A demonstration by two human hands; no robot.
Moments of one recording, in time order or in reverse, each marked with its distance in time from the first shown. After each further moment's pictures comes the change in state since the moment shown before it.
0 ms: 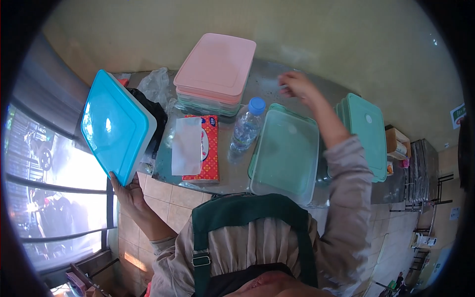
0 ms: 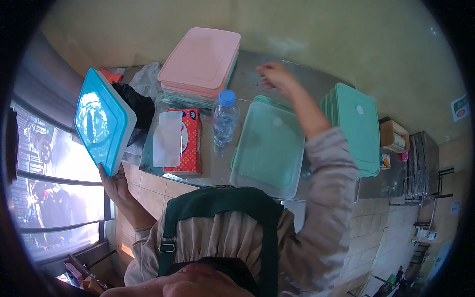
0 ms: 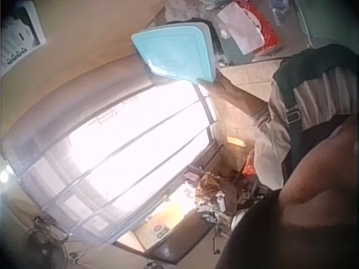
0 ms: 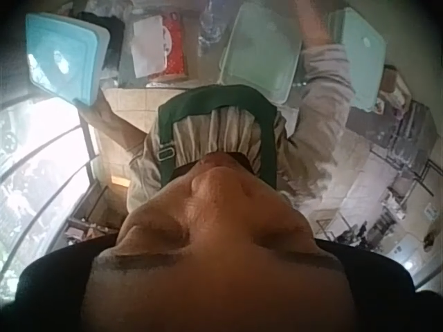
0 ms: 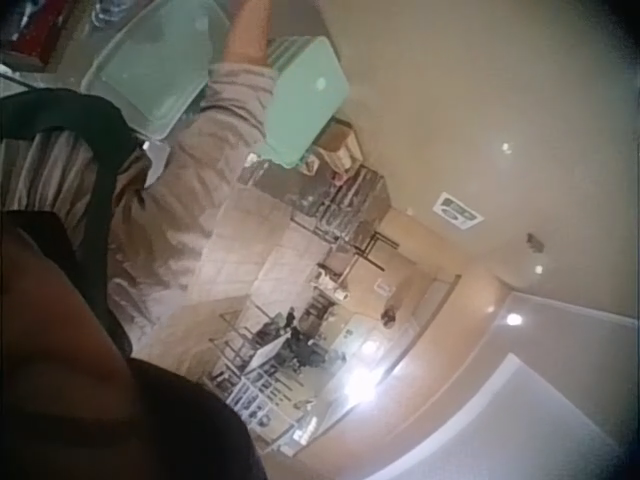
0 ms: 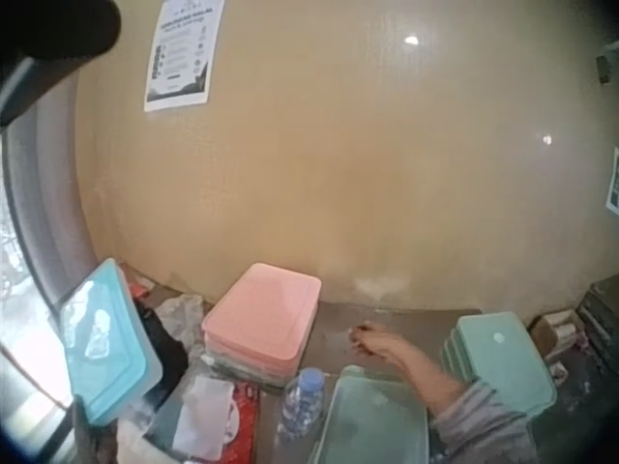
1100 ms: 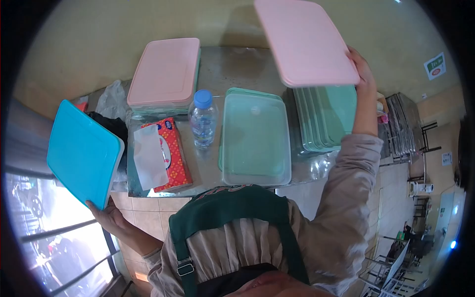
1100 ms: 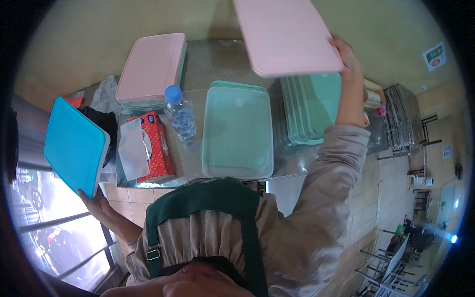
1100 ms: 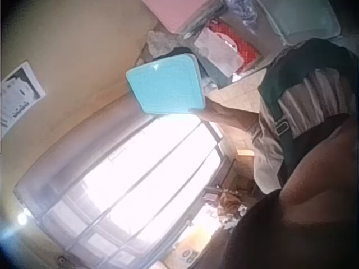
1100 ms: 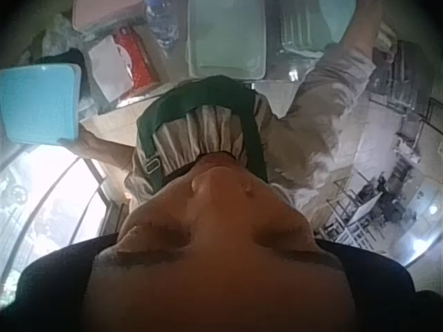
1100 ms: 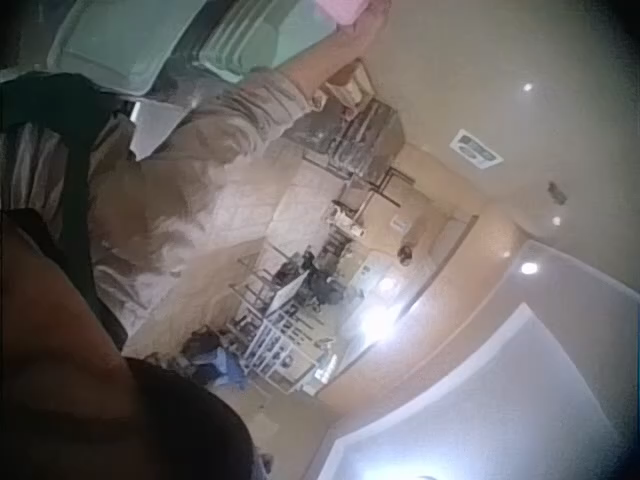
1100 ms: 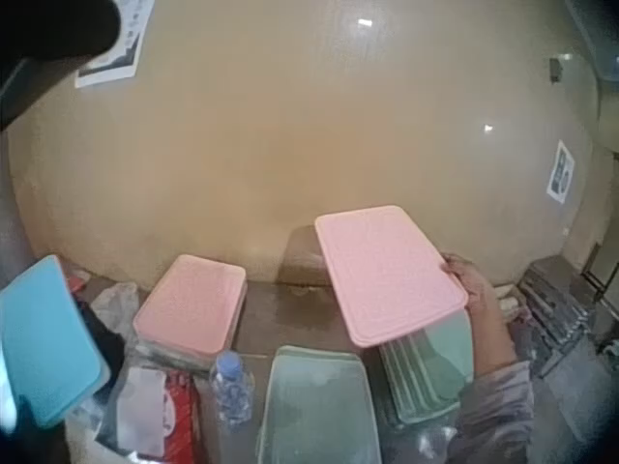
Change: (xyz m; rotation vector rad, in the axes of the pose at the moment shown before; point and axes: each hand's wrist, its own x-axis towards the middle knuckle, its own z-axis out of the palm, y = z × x) left_hand 0.000 -0.006 0.010 0.181 0.021 0.122; right_hand -0.107 0.031 -0.252 0.481 0.196 -0.313
